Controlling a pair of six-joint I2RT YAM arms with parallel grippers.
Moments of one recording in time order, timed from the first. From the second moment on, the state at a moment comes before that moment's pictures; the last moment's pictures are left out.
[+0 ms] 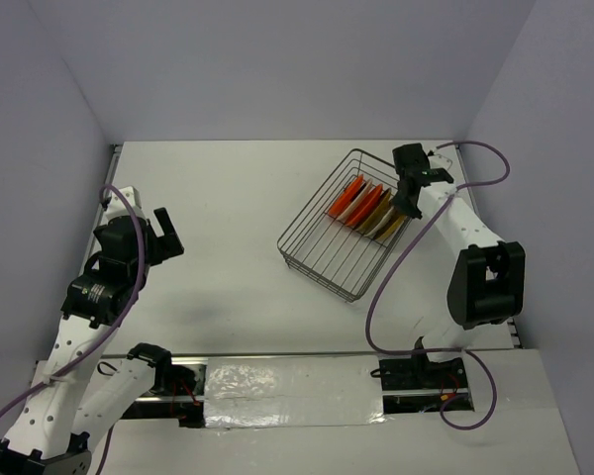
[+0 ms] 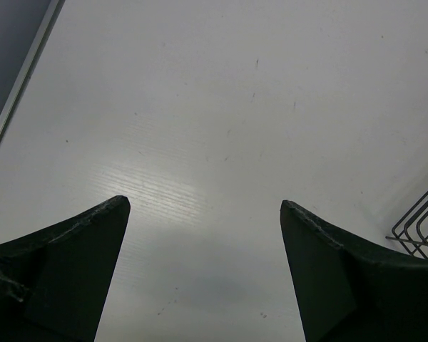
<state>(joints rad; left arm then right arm) -0.25 0.72 0.94 -0.74 -0.42 -0.39 0.13 1.62 1.32 -0.73 0.43 0.70</state>
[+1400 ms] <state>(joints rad) -0.45 1.27 1.33 -0.37 0.53 -0.68 0.49 1.15 1.30 -0.34 -0.27 0.48</state>
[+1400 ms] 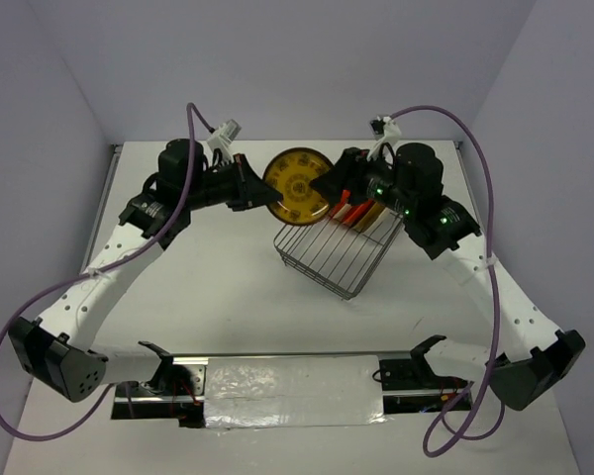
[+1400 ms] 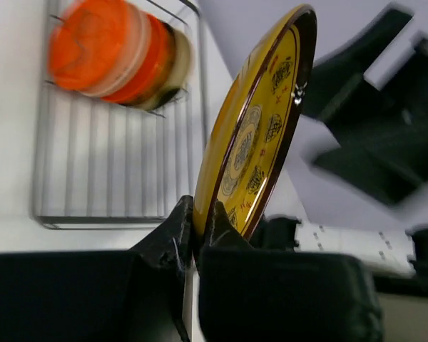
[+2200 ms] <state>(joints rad) 0.15 2.13 1.58 -0.44 0.20 -0.78 0.29 1.39 1.38 -0.77 0.46 0.64</state>
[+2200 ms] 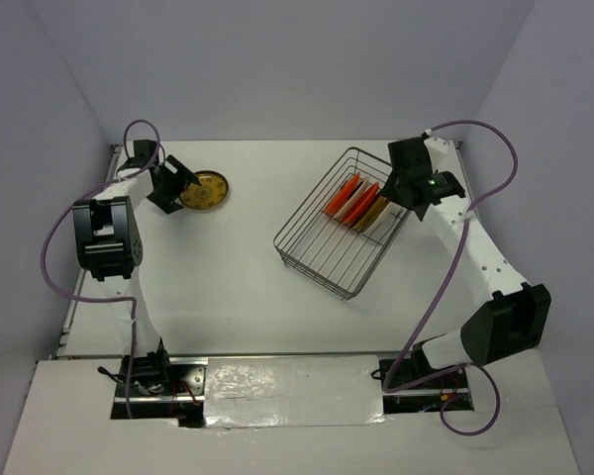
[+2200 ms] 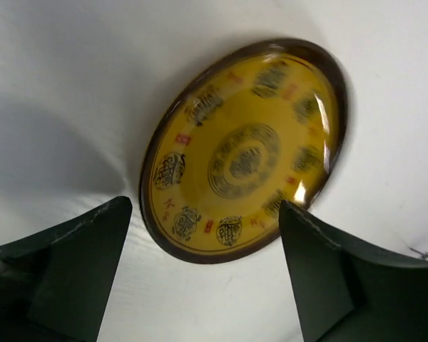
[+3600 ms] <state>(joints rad) 0.15 1.15 1.09 -0.64 0.12 -0.50 0.22 1.60 1.40 -0.73 0.41 0.64</state>
